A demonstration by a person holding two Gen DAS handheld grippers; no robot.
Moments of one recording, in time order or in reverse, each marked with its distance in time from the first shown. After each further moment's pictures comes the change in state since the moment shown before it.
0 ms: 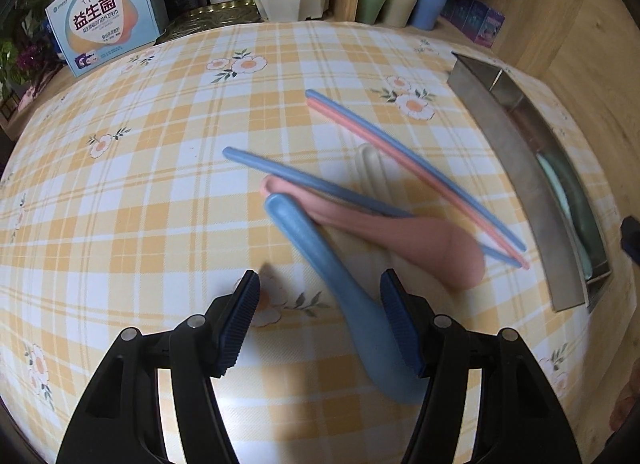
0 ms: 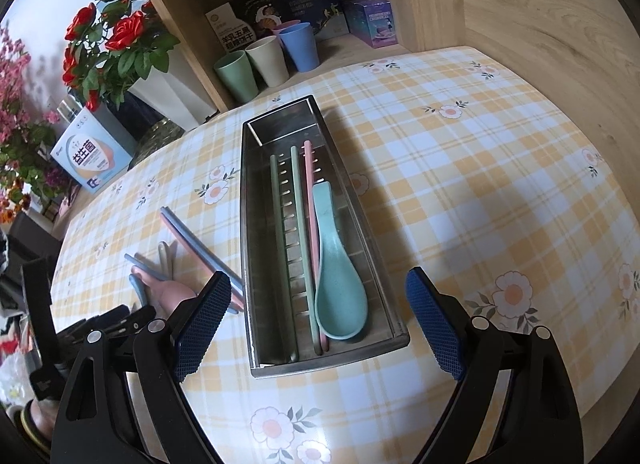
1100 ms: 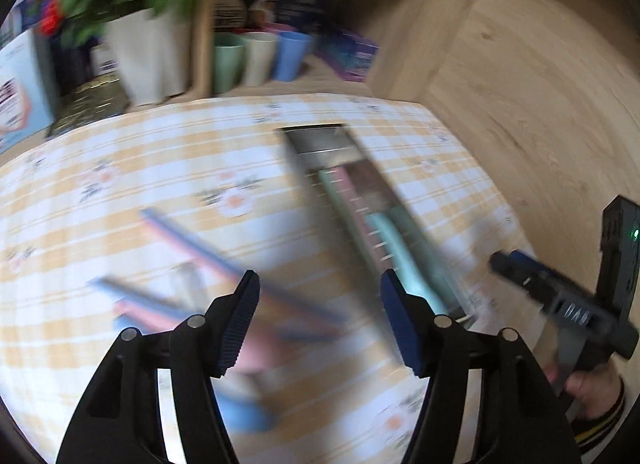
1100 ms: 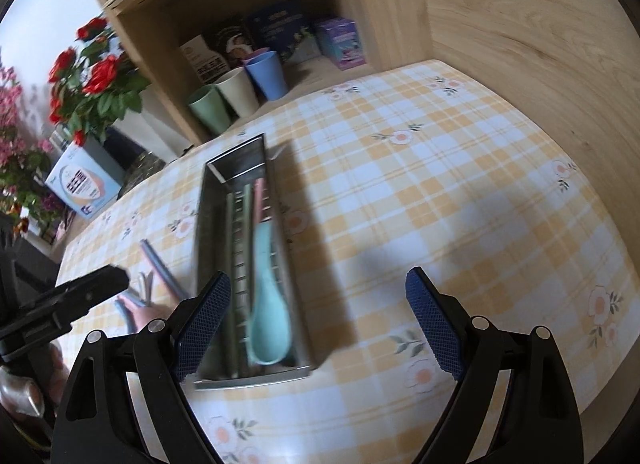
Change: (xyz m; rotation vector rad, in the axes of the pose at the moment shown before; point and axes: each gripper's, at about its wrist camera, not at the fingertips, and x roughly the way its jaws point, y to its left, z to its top) left arm -0.054 -0.073 0.050 0.137 -0.123 -0.316; right arm -0.016 -0.047 0.019 0.034 -0.056 0.003
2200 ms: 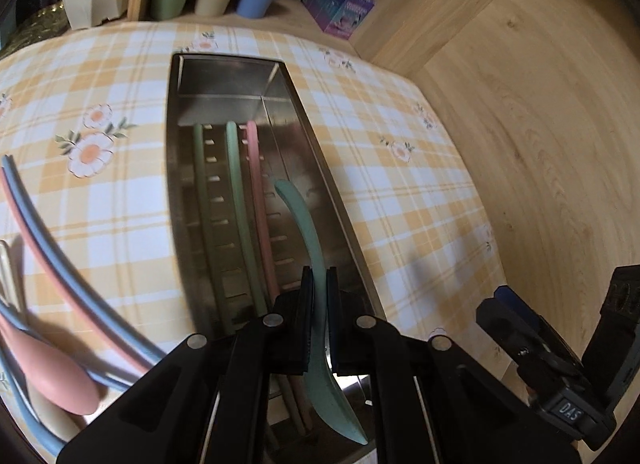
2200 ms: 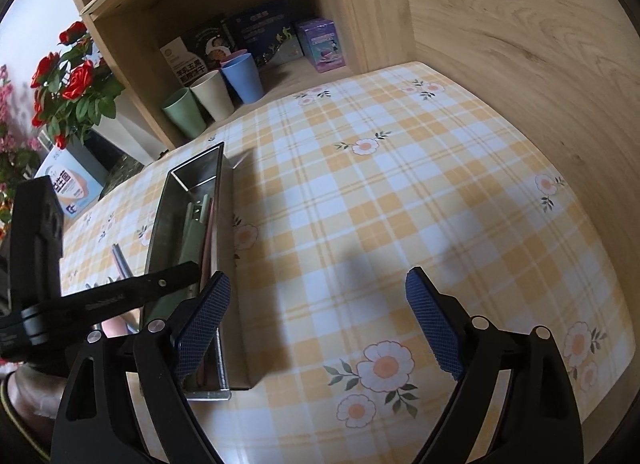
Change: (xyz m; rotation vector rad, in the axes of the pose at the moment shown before) left arm 0.116 -0.074 0.020 -0.173 0.137 -0.166; right arm 0.012 -0.057 0.018 -0.001 0.001 -0.043
